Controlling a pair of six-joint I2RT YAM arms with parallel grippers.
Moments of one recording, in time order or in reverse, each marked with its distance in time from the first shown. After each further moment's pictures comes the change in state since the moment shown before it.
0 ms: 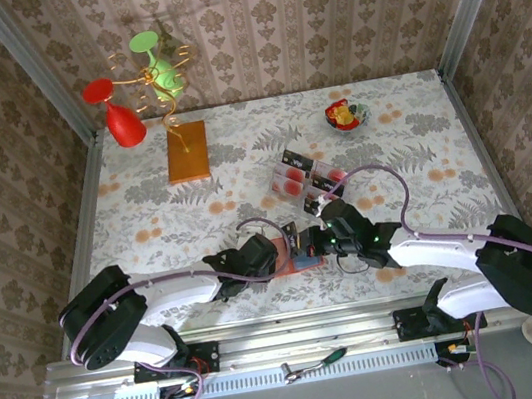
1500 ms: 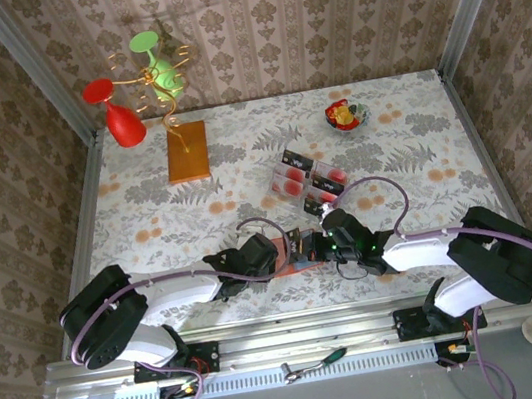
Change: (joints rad) left arm 0.002 0.003 0.002 -0.001 0.000 0.004; right arm 0.000 0.118 -0.098 0.207 0.017 0.101
